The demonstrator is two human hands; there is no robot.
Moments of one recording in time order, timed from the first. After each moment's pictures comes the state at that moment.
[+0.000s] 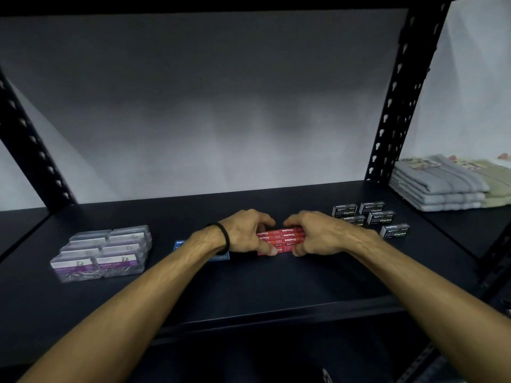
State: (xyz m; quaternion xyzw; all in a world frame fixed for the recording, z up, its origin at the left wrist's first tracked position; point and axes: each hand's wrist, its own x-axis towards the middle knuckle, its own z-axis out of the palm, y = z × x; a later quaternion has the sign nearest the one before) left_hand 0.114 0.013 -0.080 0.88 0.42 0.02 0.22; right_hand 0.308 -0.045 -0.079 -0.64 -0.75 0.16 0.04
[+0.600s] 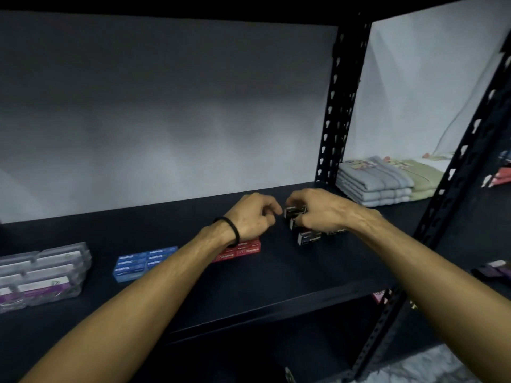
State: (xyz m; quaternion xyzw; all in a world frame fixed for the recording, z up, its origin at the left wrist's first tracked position) left_hand 0.216 -0.009 -0.063 0.89 0.34 0.19 0.25; right_hand 0.388 -0.083 -0.032 -0.72 -0.68 0.11 0.09
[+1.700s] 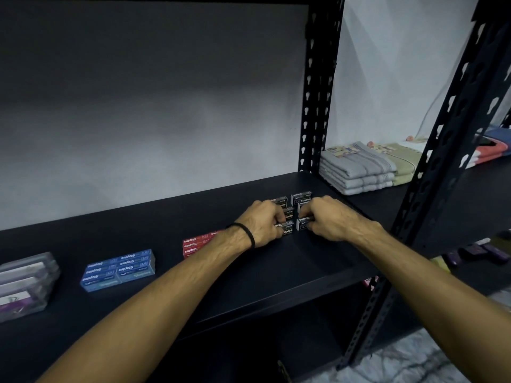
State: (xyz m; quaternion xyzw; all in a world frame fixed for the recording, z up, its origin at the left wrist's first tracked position) left_hand 0.276 -0.021 -0.093 0.91 0.35 0.12 0.18; right_hand 0.444 -0.098 -0.089 -0.75 -0.65 0.06 0.08
